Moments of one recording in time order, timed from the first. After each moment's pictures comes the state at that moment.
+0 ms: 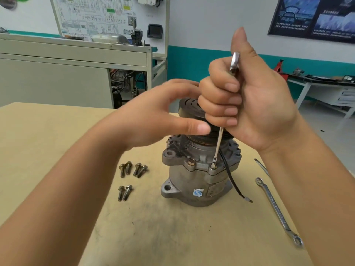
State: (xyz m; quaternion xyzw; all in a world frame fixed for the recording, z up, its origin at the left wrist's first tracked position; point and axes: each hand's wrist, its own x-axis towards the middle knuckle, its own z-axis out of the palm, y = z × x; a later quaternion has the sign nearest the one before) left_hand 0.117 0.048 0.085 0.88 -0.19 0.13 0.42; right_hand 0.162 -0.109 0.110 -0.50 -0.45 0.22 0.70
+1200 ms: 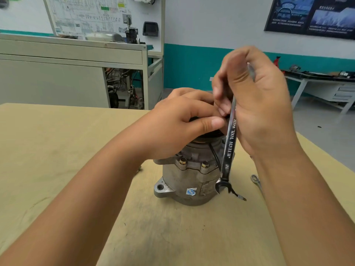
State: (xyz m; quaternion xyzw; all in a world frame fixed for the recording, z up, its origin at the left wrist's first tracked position) left_hand 0.119 0.010 0.081 0.91 -0.23 0.15 0.32; right_hand 0.166 -0.118 0.087 -0.55 -0.43 -0.13 0.70
